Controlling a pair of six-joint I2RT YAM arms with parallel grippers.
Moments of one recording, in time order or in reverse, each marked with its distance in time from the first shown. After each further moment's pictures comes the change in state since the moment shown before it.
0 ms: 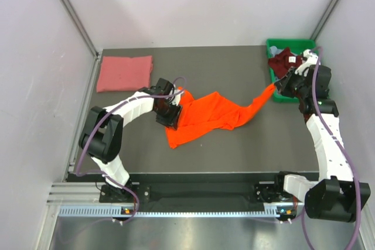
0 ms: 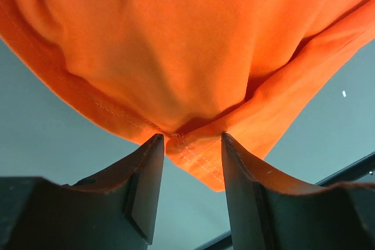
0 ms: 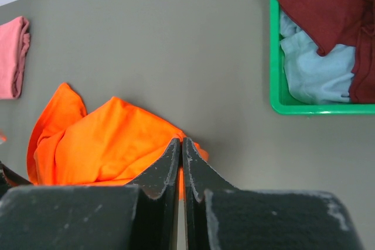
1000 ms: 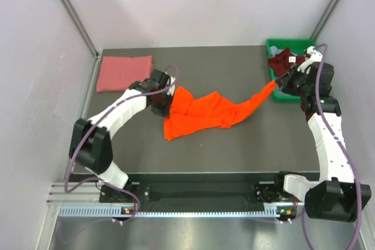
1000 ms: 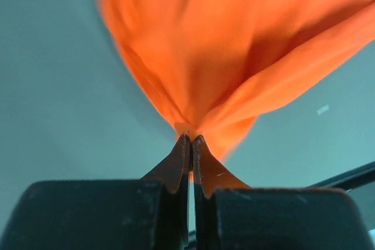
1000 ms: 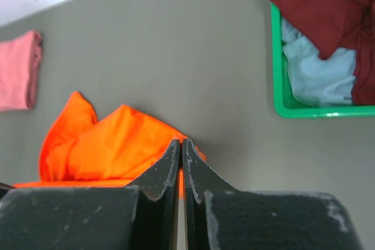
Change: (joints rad) left arm -0.003 -0.099 0.038 -0.090 -0.124 -0.101; right arm 0.000 -0.002 0.019 -0.013 0.001 0.036
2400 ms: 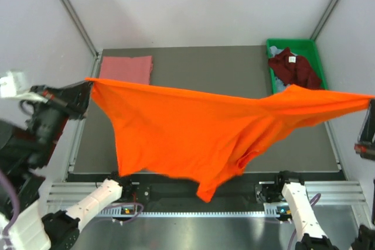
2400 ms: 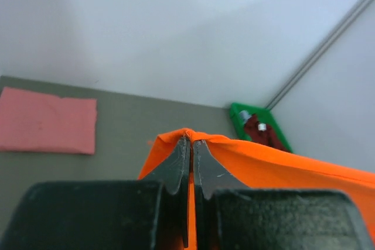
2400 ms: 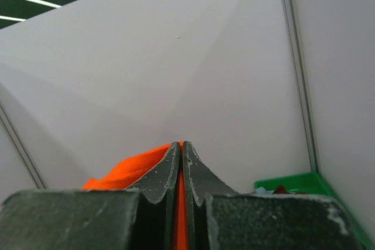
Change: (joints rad) left arm -0.001 -0.811 0.669 -0.167 -0.376 -0.286; right arm 0.000 -0.534 0.775 -0.298 0.259 0.041
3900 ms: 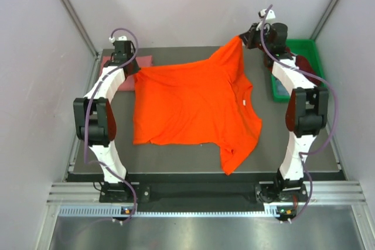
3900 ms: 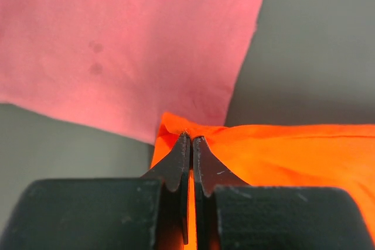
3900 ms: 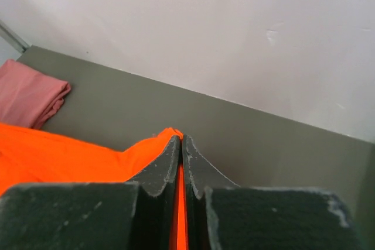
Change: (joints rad) left arm 0.397 1.068 -0.270 0.552 0.077 0.074; right arm 0.189 1.419 -0.168 0.930 -0.429 -0.175
